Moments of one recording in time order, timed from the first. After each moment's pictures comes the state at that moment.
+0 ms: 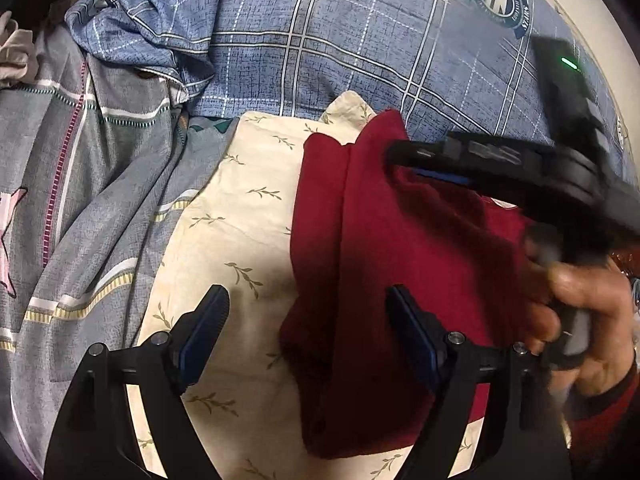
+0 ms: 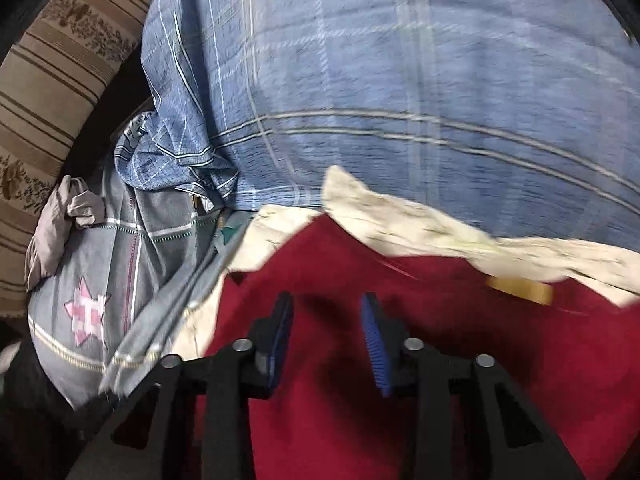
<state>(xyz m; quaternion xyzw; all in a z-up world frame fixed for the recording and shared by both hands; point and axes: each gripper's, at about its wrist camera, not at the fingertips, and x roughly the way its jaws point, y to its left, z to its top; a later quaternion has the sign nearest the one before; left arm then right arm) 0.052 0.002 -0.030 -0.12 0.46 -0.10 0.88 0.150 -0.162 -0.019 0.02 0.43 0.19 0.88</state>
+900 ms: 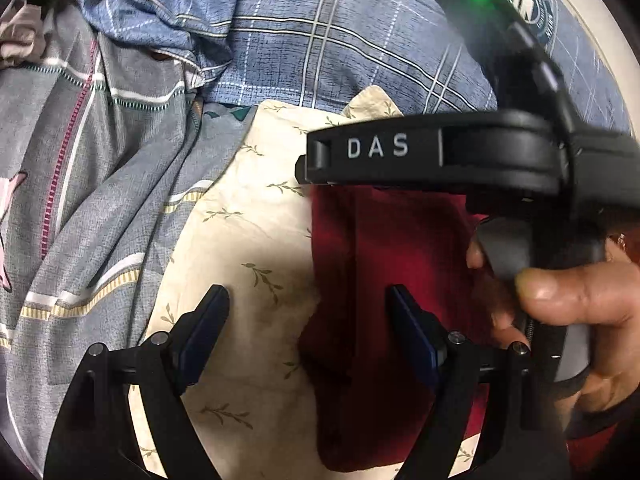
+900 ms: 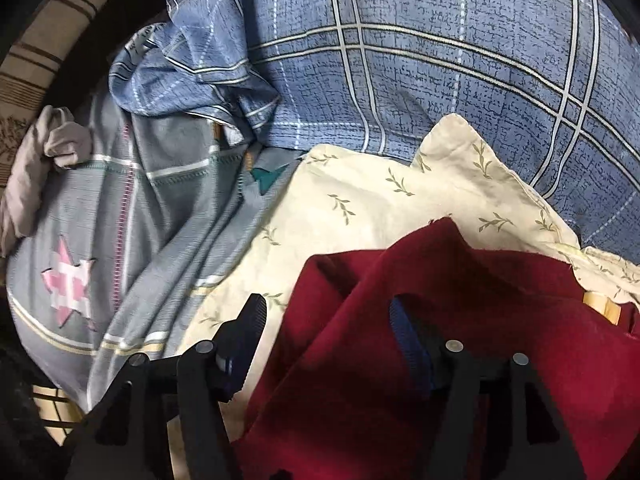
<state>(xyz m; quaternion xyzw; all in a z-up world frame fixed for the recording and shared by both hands) 0.061 0.015 -0.038 -0.15 0.47 -0.08 0.86 0.167 -0.079 -0.052 -0.06 0.52 0.20 0.83</state>
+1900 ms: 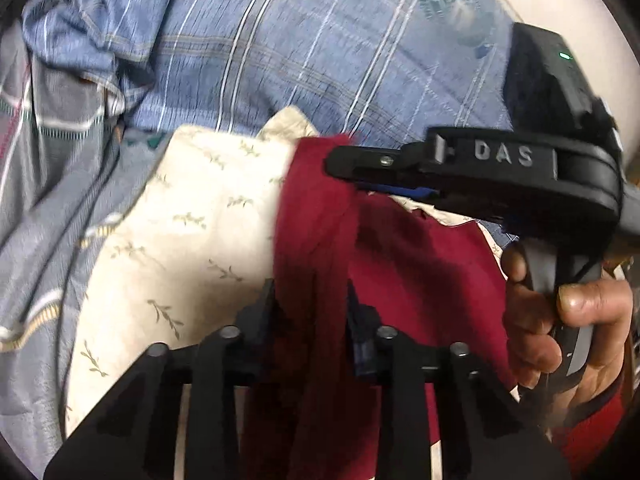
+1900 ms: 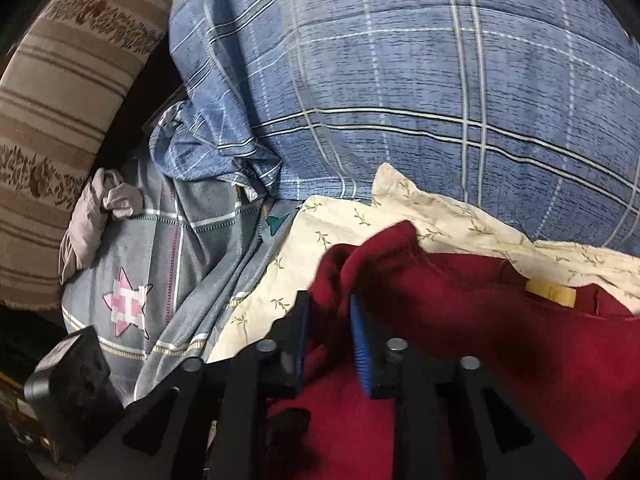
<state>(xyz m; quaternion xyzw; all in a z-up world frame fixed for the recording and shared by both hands) 0.063 -0.011 -0.019 -0.17 0.42 -0.19 0.87 0.143 -0.155 0.004 0.04 0.46 0.24 0.85</state>
